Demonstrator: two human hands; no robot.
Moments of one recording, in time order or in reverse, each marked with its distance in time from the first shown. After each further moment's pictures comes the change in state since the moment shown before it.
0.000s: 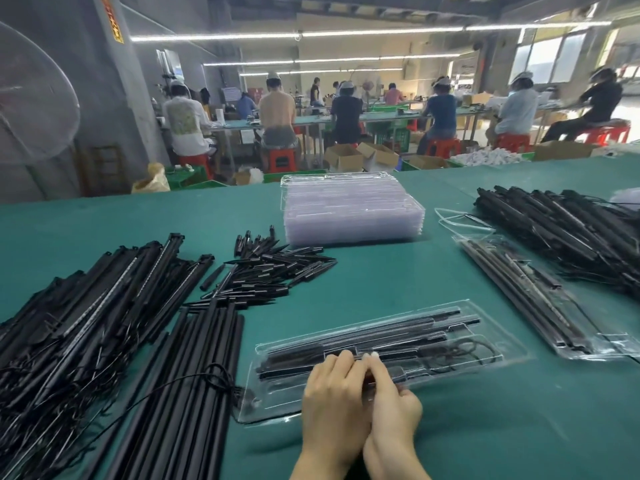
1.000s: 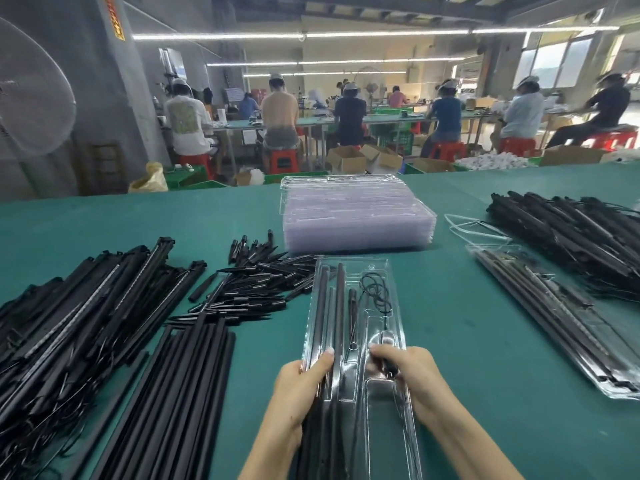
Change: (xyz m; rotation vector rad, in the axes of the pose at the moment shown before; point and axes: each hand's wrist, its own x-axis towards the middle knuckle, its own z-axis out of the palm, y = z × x) left_hand 0.051 -0.066 0.009 -0.988 -0.208 -0.982; right_hand 0.103 -0.041 0.022 -0.636 -0.512 -0.052
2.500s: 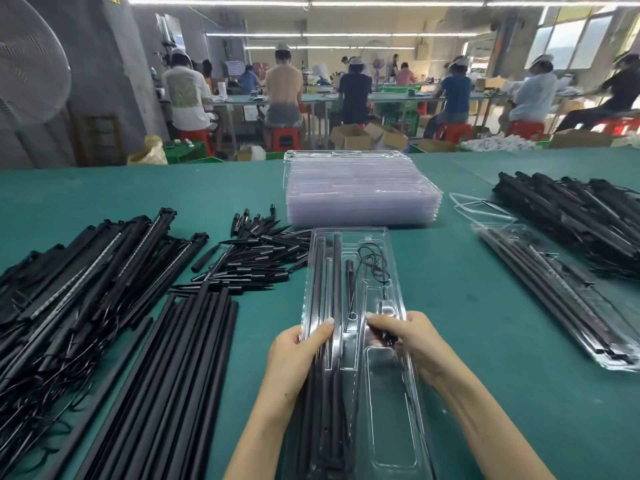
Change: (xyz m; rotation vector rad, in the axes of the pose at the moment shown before) left_hand 0.001 -0.014 -0.010 -0.033 0.006 0.206; right_hand -0.007 -0.011 -0.004 -0.167 -0.156 -0.109
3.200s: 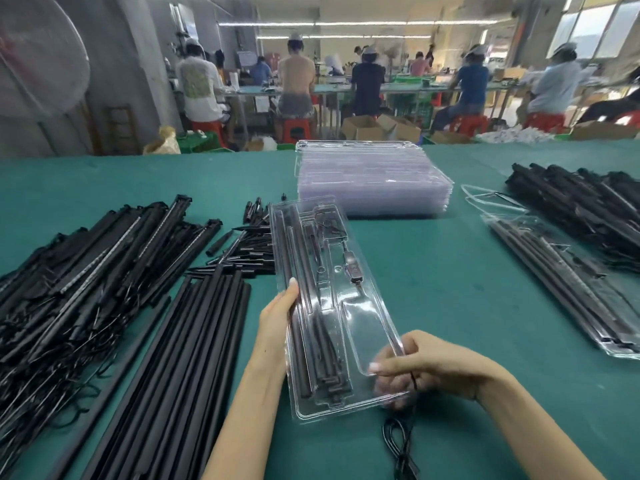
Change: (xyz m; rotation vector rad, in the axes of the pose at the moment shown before) left_hand 0.015 0.005 -0.026 -0.231 0.081 -0.038; right_hand -0.032 0.011 -0.019 -0.175 -0.637 0.165
